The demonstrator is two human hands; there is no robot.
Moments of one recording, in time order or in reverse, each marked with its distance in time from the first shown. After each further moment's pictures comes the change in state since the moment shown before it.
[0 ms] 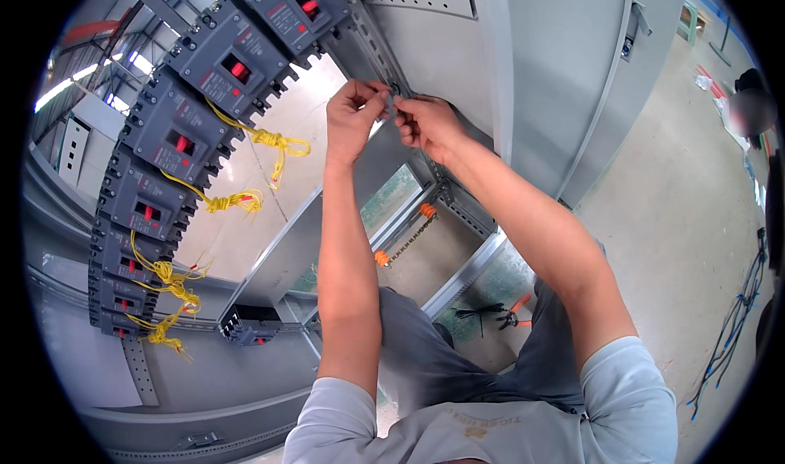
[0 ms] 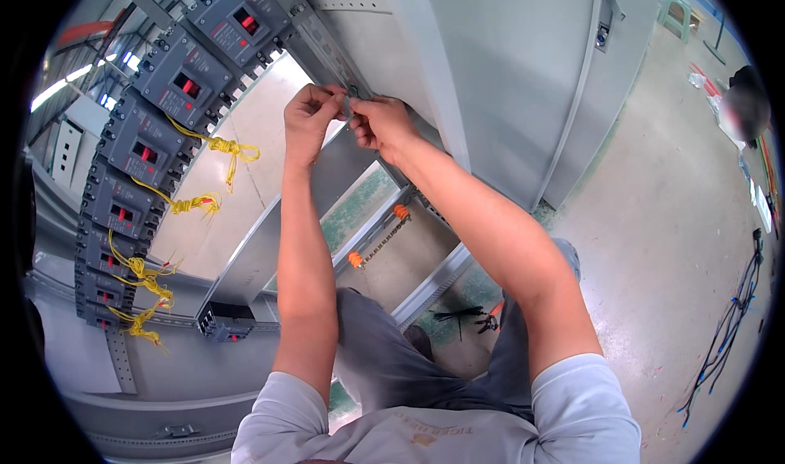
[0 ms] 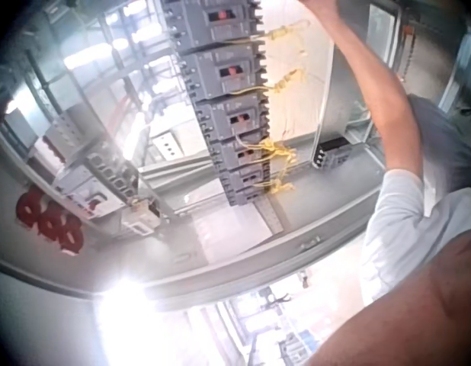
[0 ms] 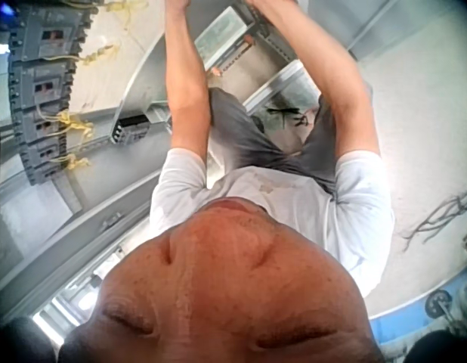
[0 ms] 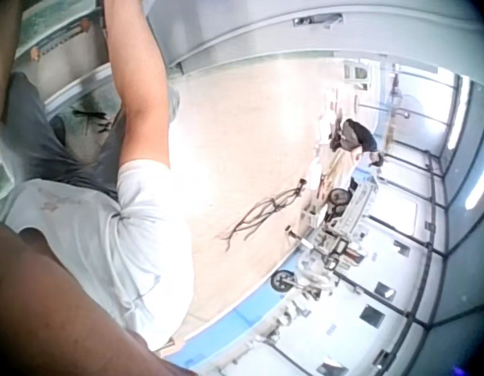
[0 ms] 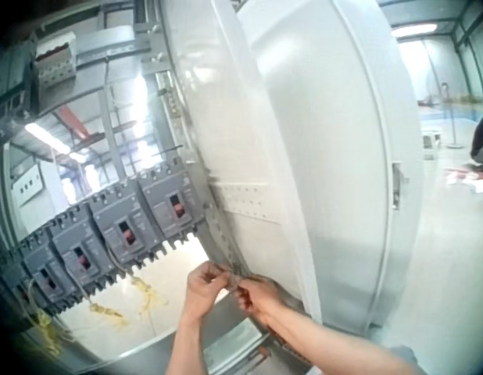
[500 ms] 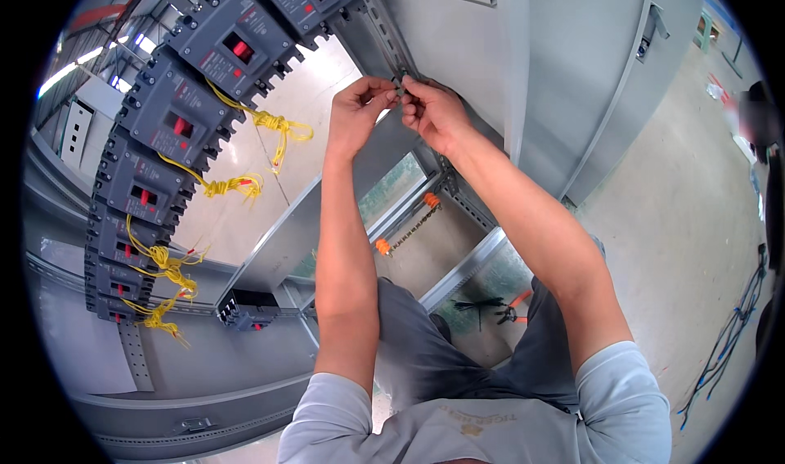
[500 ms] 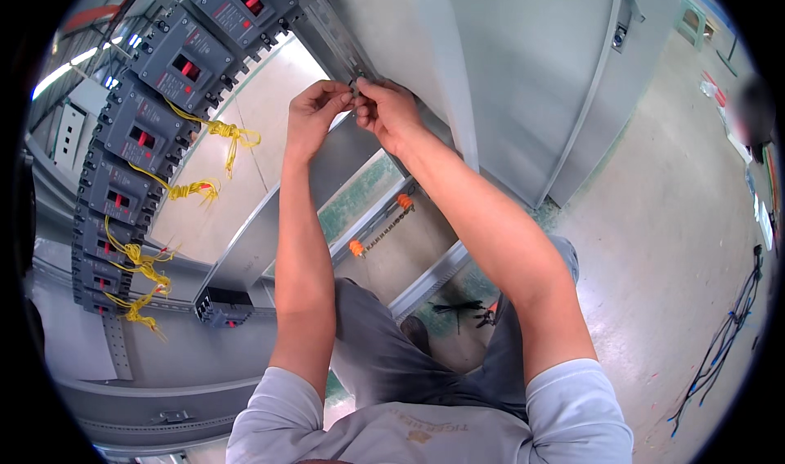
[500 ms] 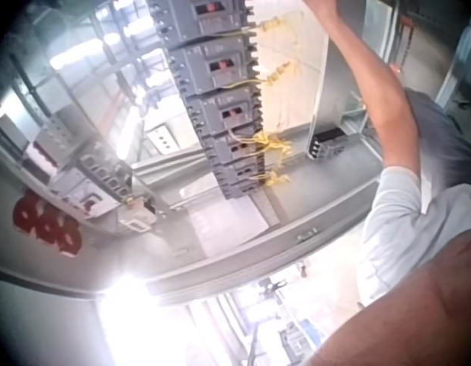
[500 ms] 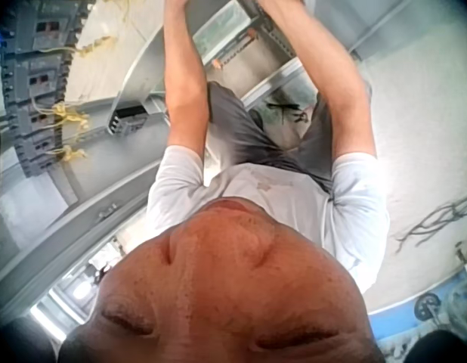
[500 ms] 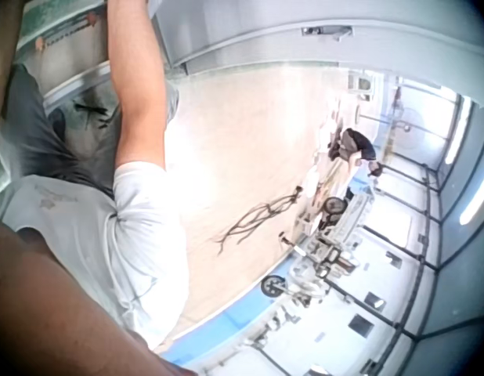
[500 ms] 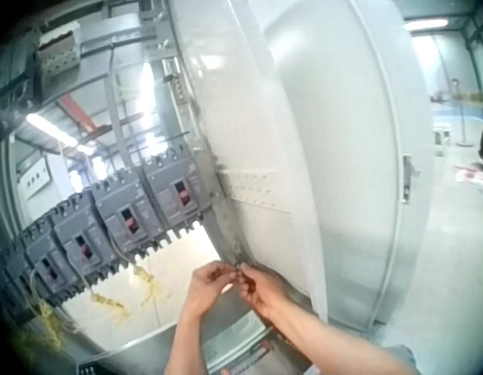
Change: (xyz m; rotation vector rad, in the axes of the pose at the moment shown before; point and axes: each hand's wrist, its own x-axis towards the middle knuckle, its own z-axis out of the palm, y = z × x) left_hand -0.015 -0.004 -0.012 0.133 -0.050 -0.134; right_hand 0.002 0.005 0.010 0.257 0.021 -0.017
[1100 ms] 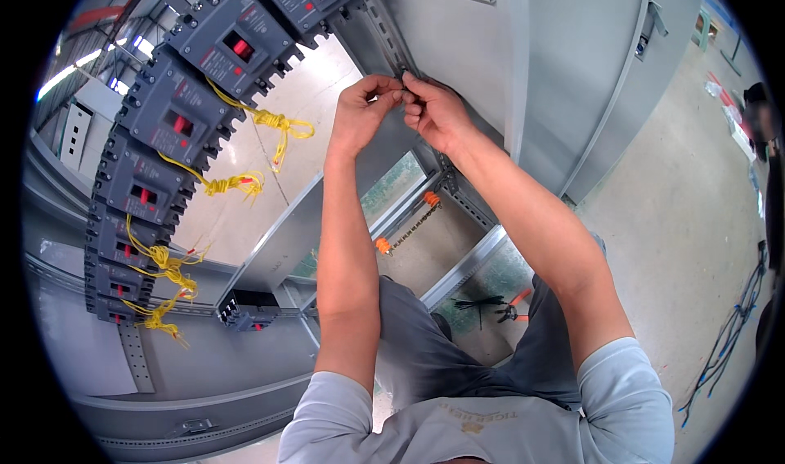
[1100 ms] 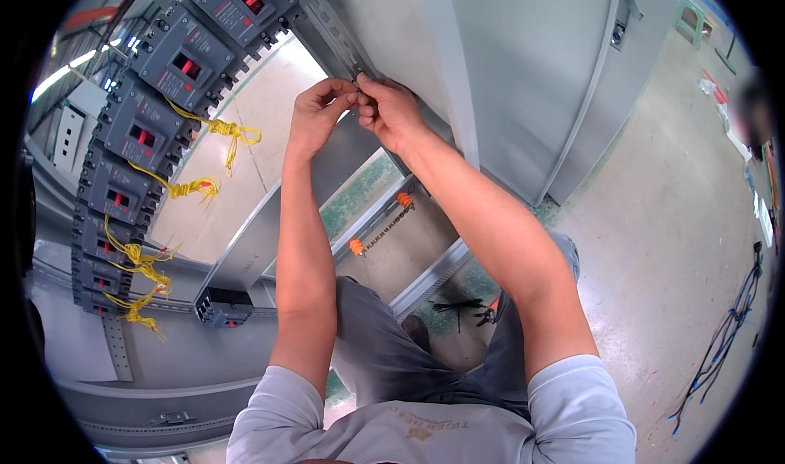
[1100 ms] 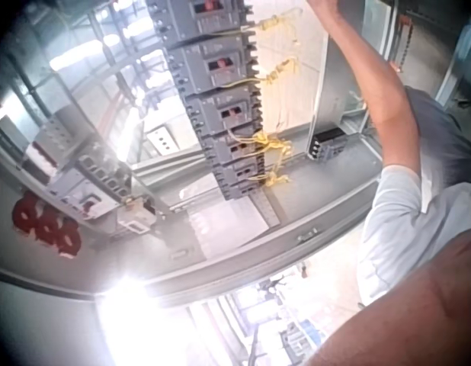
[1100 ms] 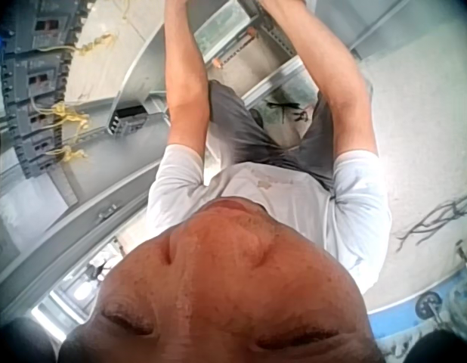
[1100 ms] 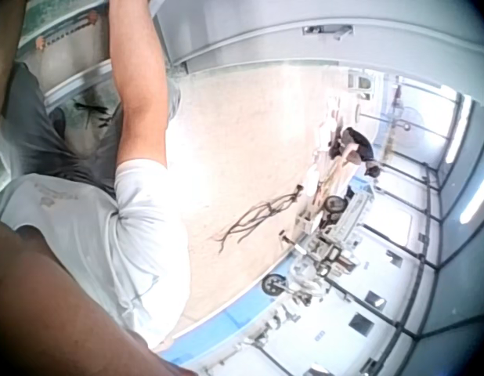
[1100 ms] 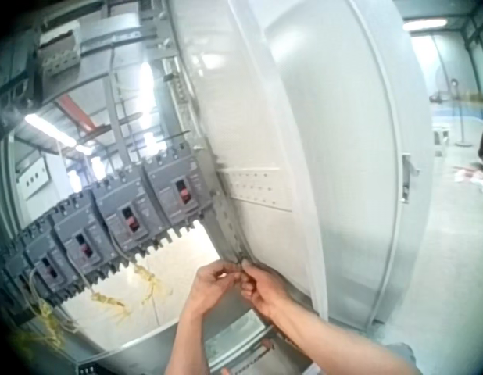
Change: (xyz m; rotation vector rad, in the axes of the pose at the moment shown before) left_hand 0.002 0.008 0.009 0.086 -0.035 0.010; right_hand 0.007 0.001 -0.009 0.051 -0.074 -0.003
